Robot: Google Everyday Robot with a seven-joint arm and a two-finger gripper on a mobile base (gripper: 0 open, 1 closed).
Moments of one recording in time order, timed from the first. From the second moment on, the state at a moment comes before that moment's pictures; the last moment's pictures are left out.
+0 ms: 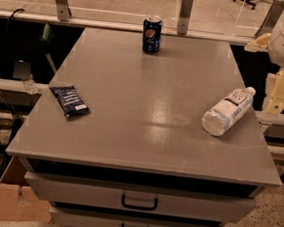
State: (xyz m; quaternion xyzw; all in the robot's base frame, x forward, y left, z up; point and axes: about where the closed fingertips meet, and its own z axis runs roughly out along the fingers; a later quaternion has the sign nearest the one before) arm 0.540 -0.252 0.947 -0.71 0.69 -0.05 0.15
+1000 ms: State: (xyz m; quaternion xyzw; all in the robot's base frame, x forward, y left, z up) arm 0.586 -0.296 0.878 -0.75 0.65 -0.03 0.12
